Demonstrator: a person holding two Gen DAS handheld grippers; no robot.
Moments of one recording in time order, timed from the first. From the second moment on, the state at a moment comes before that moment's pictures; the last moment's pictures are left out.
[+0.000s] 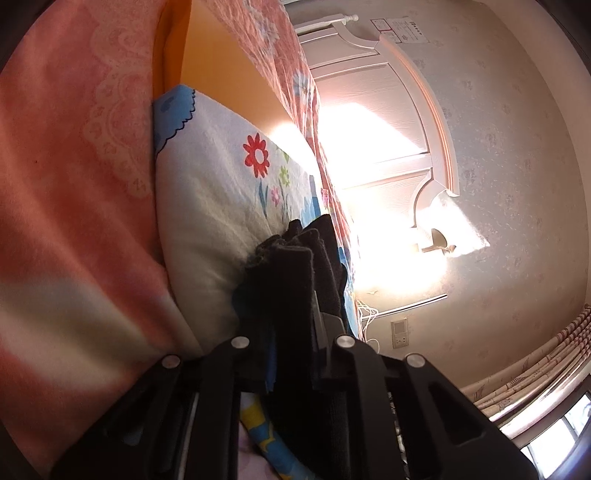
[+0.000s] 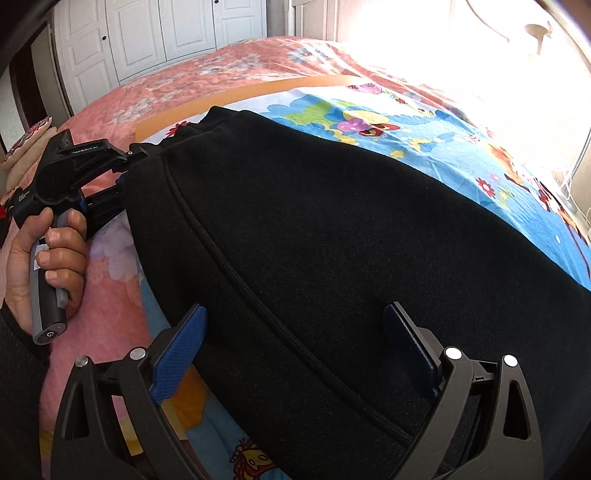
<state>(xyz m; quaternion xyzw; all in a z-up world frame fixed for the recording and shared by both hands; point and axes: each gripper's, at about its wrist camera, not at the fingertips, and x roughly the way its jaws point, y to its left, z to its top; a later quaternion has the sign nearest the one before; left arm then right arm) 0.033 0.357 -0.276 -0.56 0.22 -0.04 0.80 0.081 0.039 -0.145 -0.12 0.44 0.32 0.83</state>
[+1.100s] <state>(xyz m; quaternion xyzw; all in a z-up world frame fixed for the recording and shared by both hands) 0.017 -0.044 -0.186 0.30 0.21 0.02 0.93 0.183 -0.109 -0.148 0.33 0.59 0.40 0.62</state>
